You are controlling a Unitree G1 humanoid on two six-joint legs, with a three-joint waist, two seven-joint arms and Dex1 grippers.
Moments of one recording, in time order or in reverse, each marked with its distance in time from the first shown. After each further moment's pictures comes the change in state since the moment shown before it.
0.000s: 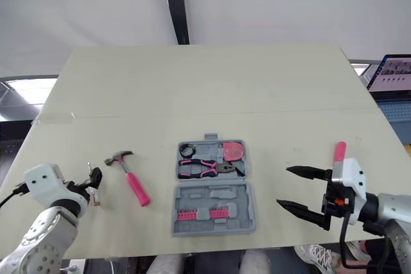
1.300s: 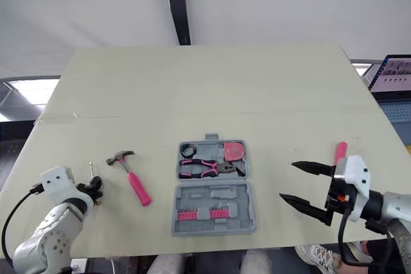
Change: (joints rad) left arm -0.090 0.010 0.002 0.282 0.144 -0.083 -0.140; right arm 0.006 0.000 -0.036 -0.020 -0.022 0.000 -0.050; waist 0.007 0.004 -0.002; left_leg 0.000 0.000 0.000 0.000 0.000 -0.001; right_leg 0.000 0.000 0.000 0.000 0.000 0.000
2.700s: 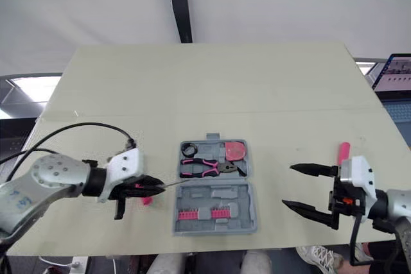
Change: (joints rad) left arm -0.320 0.895 -0.704 -0.273 -0.028 -0.062 -1.099; right arm -0.023 -0.018 -0.013 0.039 0.017 -0.020 0.138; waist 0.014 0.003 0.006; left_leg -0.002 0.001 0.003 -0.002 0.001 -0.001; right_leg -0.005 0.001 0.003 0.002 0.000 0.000
